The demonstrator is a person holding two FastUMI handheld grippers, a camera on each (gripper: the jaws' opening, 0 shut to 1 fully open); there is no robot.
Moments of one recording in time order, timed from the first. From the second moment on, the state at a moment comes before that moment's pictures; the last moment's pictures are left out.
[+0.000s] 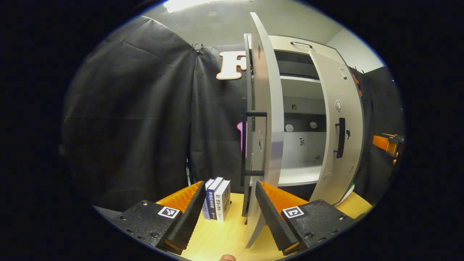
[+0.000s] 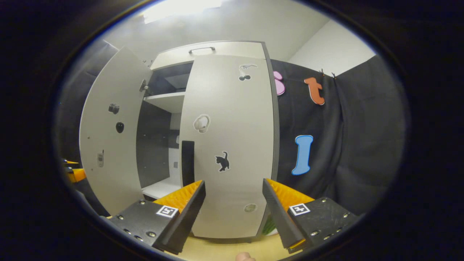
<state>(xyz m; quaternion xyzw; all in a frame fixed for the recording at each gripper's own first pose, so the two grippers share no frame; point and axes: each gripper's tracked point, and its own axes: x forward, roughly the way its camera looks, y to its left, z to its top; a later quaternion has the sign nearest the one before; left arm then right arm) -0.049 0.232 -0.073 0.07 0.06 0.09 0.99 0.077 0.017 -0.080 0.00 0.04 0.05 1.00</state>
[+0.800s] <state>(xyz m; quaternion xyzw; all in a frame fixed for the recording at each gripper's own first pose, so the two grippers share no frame) -0.022 0.153 -0.087 0.07 0.07 0.00 1.00 0.075 0.011 -0.078 0.00 0.04 0.05 1.00</state>
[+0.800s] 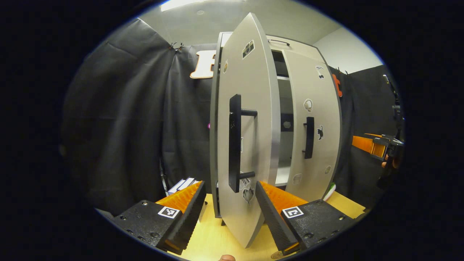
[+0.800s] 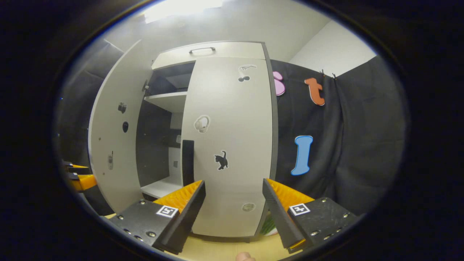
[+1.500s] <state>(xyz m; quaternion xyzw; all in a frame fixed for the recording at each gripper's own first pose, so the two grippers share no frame) 0.019 0.097 -0.082 0.05 0.04 -0.06 1.00 0.068 -0.023 -0.079 0.00 0.04 0.01 1.00</state>
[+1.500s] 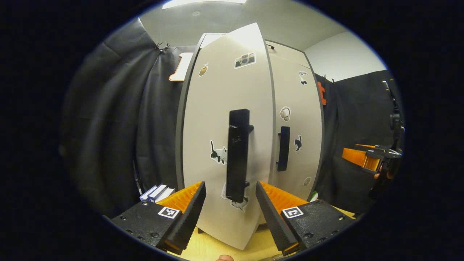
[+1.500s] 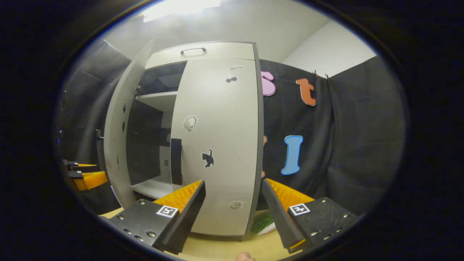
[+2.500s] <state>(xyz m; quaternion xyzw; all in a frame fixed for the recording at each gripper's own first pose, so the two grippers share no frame) 0.048 0.076 -0.087 0.04 0.04 -0.09 0.99 0.058 -0.044 -0.077 -0.01 0.04 -0.01 1.00</state>
